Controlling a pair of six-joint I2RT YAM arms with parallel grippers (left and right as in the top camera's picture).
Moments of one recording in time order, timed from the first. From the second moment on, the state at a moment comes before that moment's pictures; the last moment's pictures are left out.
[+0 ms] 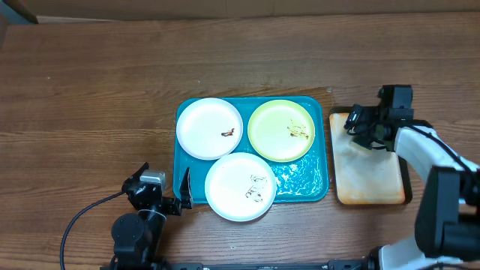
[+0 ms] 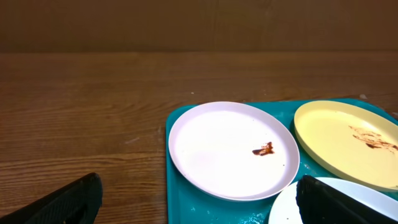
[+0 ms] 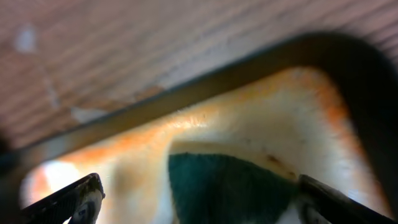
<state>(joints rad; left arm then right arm) -0.04 0.01 0.10 -0.32 0.12 -0.05 -0.09 1.76 0.91 -0.28 0.00 0.30</state>
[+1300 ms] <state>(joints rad) -0.04 0.01 0.10 -0.32 0.12 -0.05 -0.09 1.78 0.95 -0.34 0.04 0.32</state>
